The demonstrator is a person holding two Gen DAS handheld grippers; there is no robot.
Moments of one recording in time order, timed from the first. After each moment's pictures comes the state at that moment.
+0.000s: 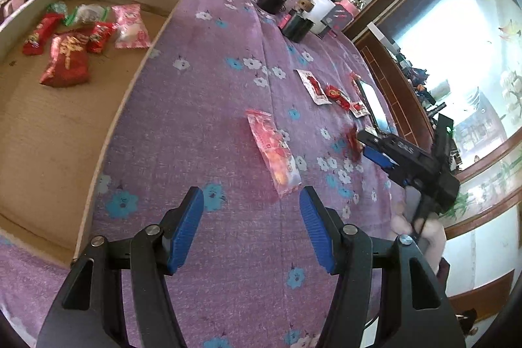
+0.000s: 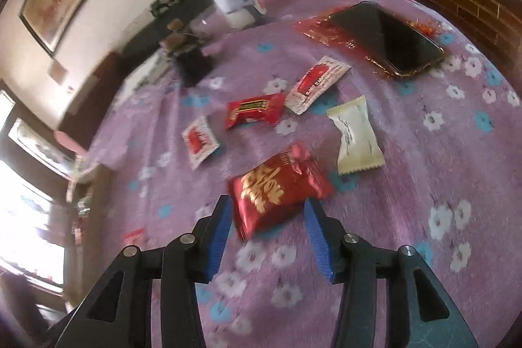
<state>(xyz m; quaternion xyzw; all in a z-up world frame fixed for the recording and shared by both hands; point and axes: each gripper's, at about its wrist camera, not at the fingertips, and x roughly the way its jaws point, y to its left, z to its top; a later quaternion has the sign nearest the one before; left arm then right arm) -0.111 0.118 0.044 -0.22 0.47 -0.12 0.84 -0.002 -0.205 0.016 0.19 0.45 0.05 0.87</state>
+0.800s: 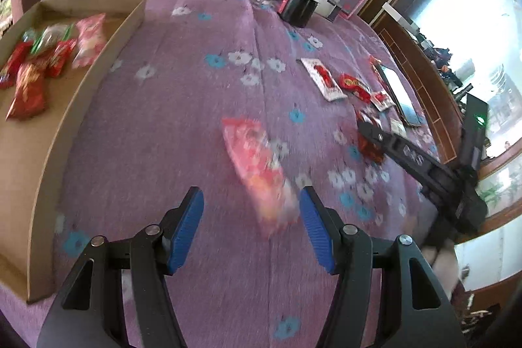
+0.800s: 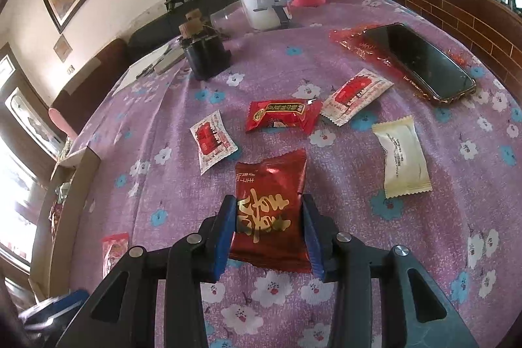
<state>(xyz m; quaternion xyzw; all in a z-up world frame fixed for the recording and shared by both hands) -0.060 0.061 0.026 -0.15 0.49 -0.08 0.85 0.001 -0.176 0.010 0.13 0.42 0.05 0.90</state>
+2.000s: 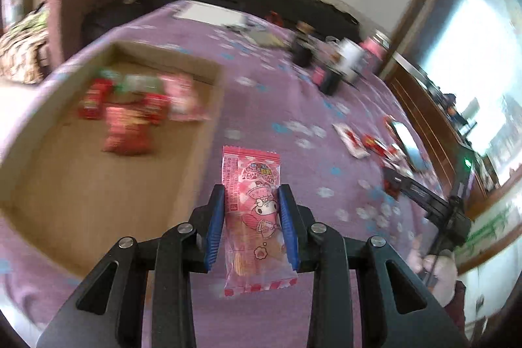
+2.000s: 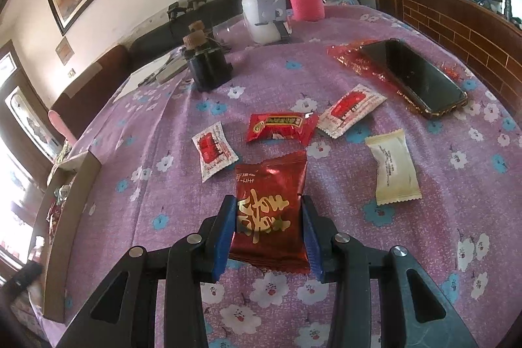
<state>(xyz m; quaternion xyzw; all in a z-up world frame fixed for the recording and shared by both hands) -0.114 0.153 0.072 -0.17 0.39 -0.01 0.90 -0.009 -0.174 0.021 0.12 0.38 0.05 0.91</state>
